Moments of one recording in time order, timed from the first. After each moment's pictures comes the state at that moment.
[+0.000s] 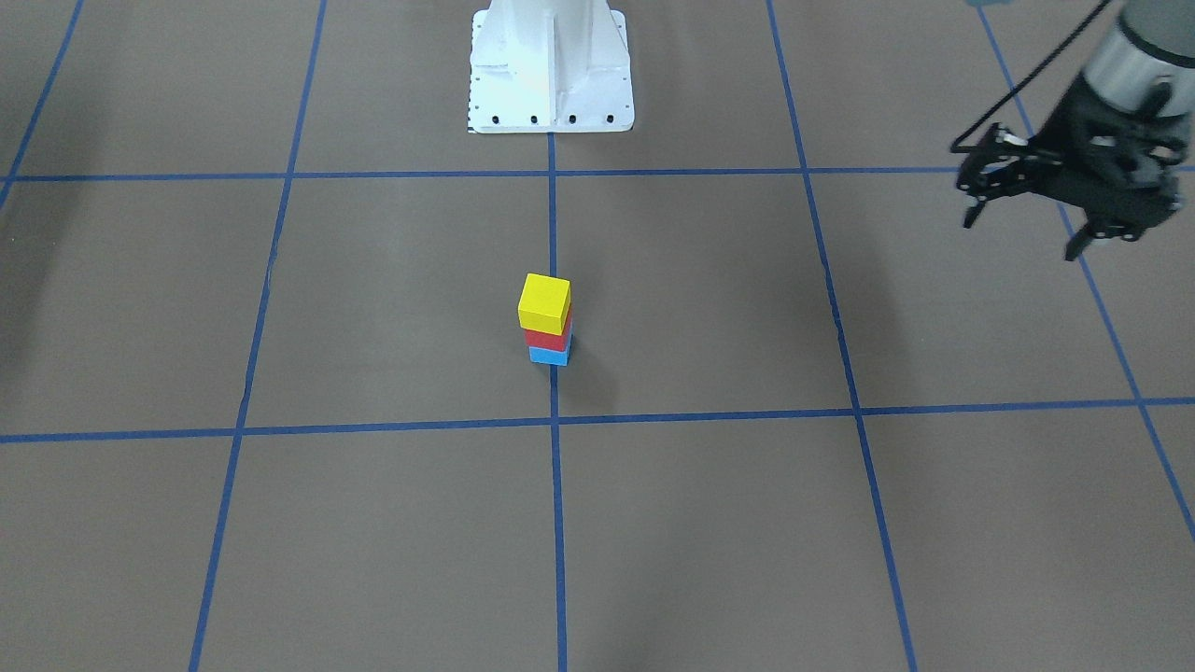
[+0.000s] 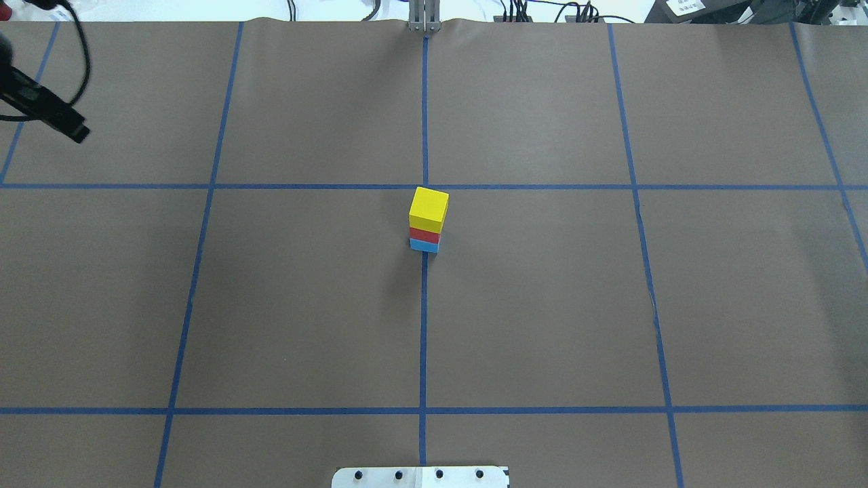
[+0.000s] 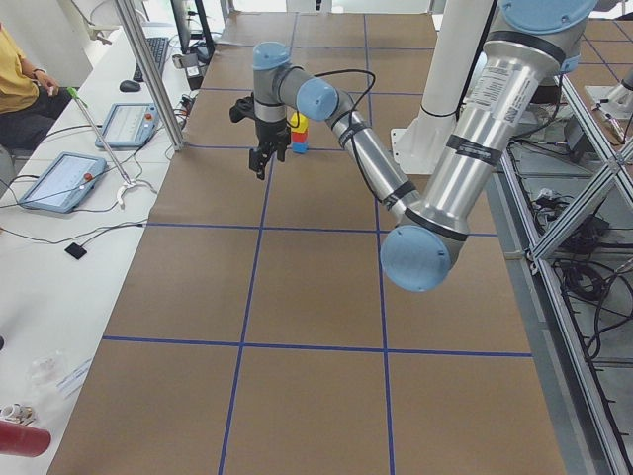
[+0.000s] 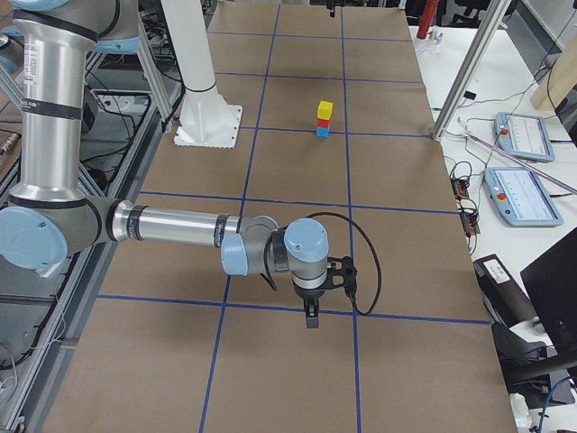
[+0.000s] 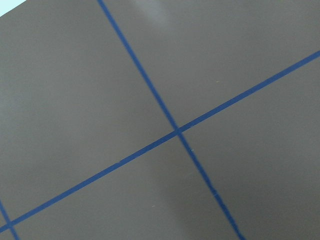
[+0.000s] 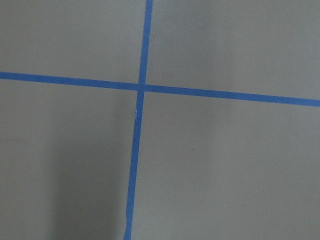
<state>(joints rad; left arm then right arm) -1.23 -1.90 -2.04 -1.19 -2.19 -0.01 1.57 -1.71 1.65 -1.38 2.30 0.01</state>
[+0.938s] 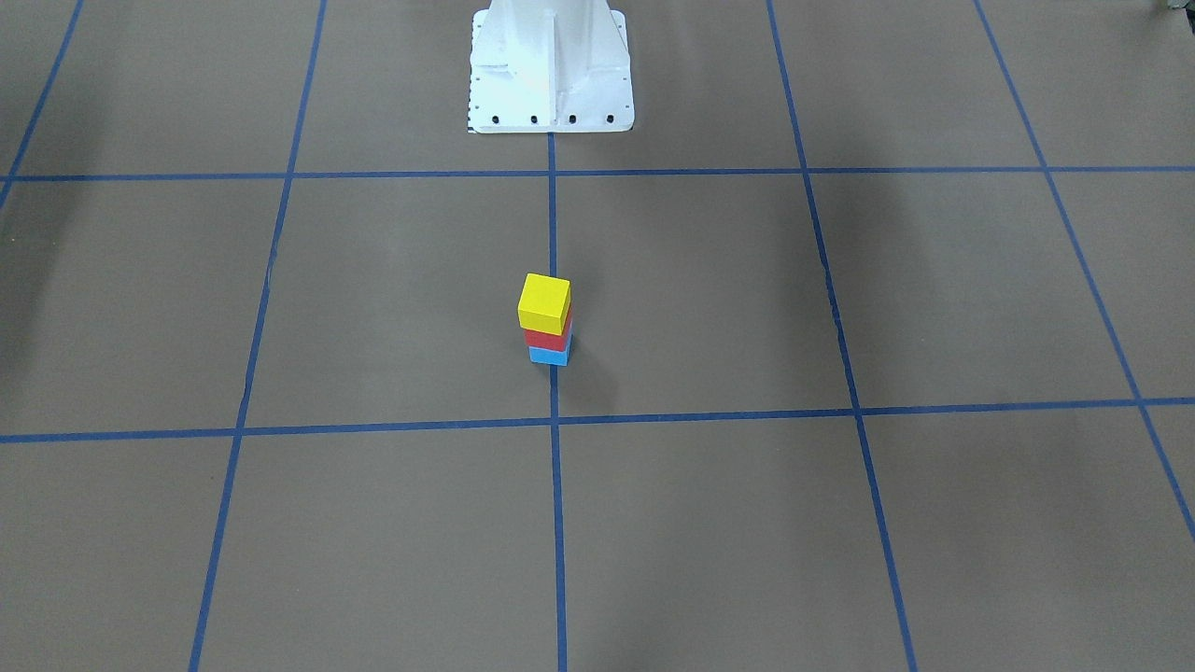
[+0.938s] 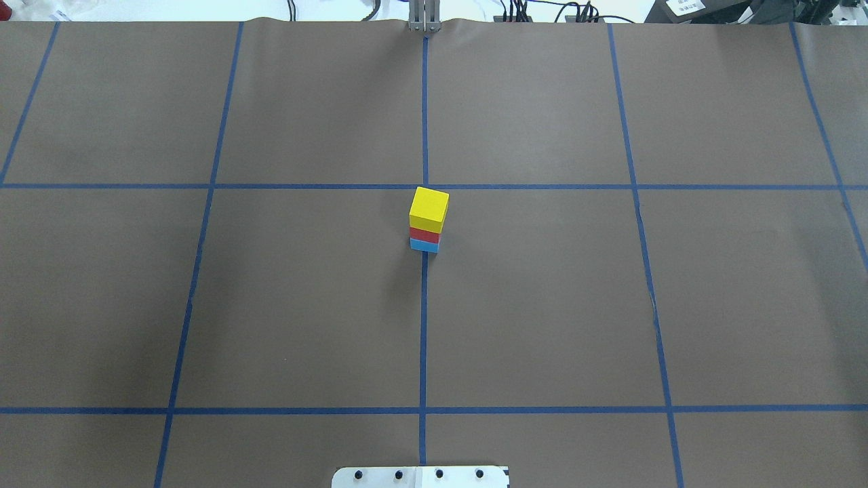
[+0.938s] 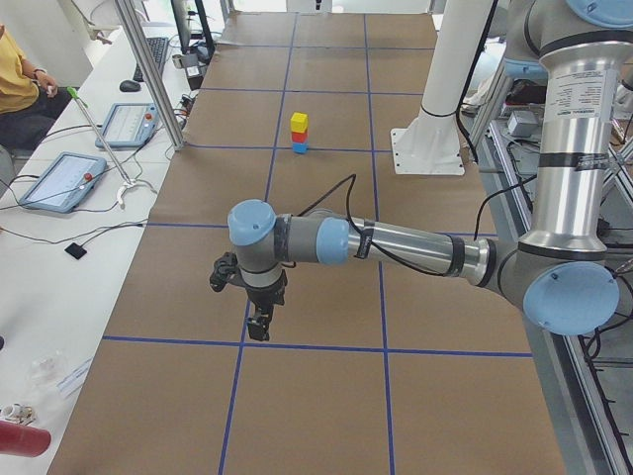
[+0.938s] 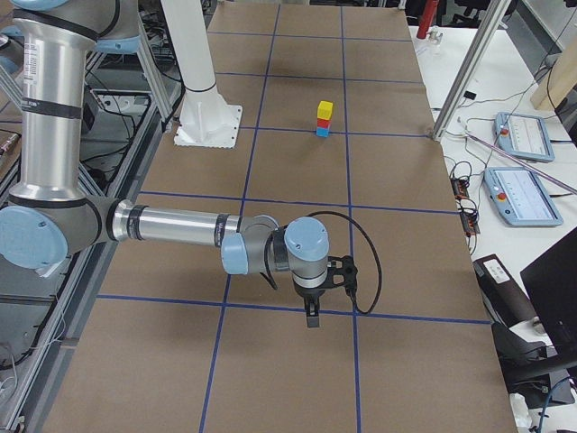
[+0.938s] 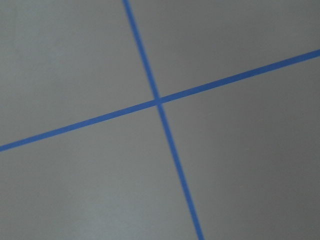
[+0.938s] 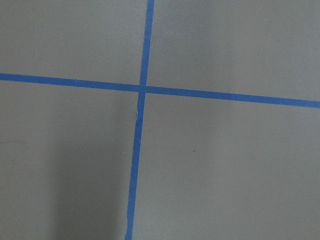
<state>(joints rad) -1.58 -1.54 -1.71 -1.46 -2.23 0.21 1.57 -1.71 1.65 -1.38 2.30 0.01</state>
